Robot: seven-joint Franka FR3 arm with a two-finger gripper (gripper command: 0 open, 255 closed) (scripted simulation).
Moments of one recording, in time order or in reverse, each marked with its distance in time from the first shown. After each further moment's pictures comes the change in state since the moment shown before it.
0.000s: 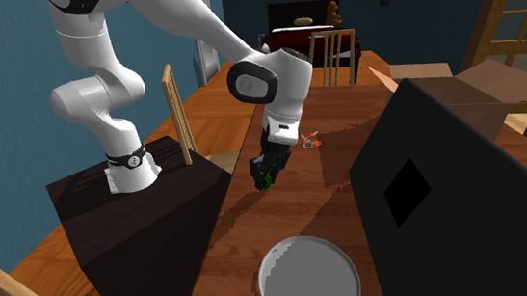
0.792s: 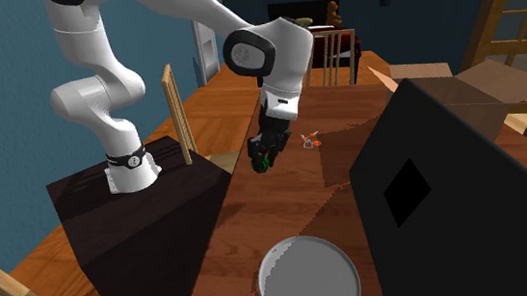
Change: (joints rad) arm -0.012 -0.097 0.018 0.036 0.053 -0.121 -0.044
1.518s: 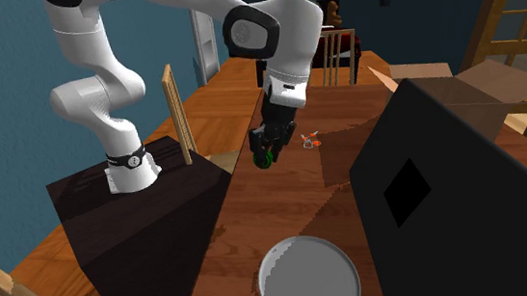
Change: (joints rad) arm -0.026 0.017 -0.021 0.139 -0.004 -0.115 -0.069
